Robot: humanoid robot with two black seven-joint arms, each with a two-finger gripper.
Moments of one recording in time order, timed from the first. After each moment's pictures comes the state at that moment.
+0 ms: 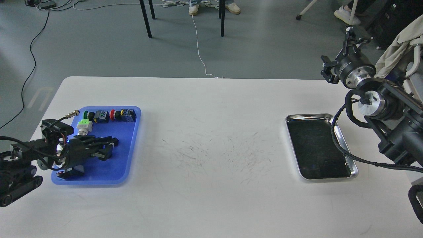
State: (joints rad) left arm -0.70 0.67 -0.07 -0.79 1.61 0.09 -0.49; right arm 0.83 -0.41 0.76 0.79 -0.19 -0.05 0.14
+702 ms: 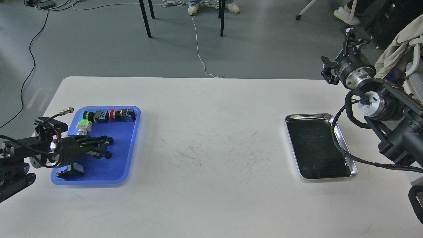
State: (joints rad) left arm -0.72 0.75 -0.08 -0.82 1.58 0.06 -0.49; right arm 0.82 -0.41 0.76 0.79 -0.19 -0.05 0.14
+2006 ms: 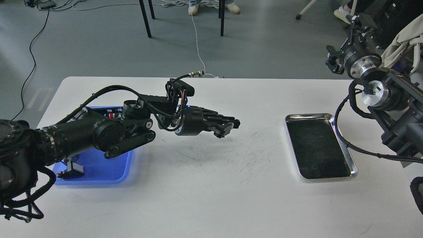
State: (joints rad) left arm -1.10 0.13 0.01 -0.87 1.46 -0.15 -0.49; right arm 0.88 -0.42 0.75 0.78 -0.20 -0.08 0.13
